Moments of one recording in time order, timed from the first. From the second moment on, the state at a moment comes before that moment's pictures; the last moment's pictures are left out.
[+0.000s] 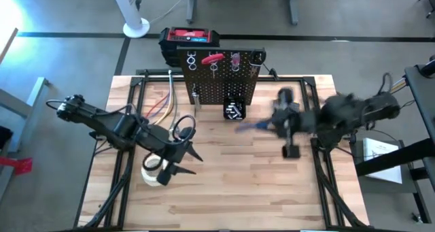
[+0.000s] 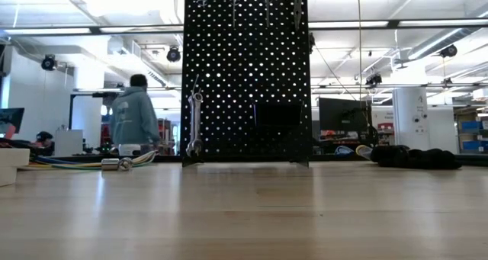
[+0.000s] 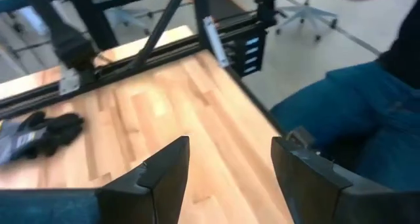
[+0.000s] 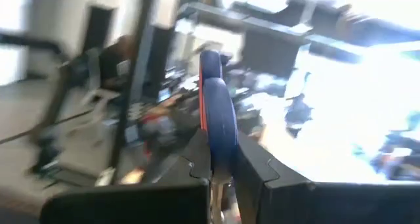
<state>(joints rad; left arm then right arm) -0.38 1.29 1.33 -0.52 0.03 0.08 0.36 1.13 1.30 0.01 0.23 -0.32</state>
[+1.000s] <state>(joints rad) -0.33 1.27 1.01 -0.19 -0.07 0.03 -0.59 1.15 1.51 0.00 -0.41 -0.15</state>
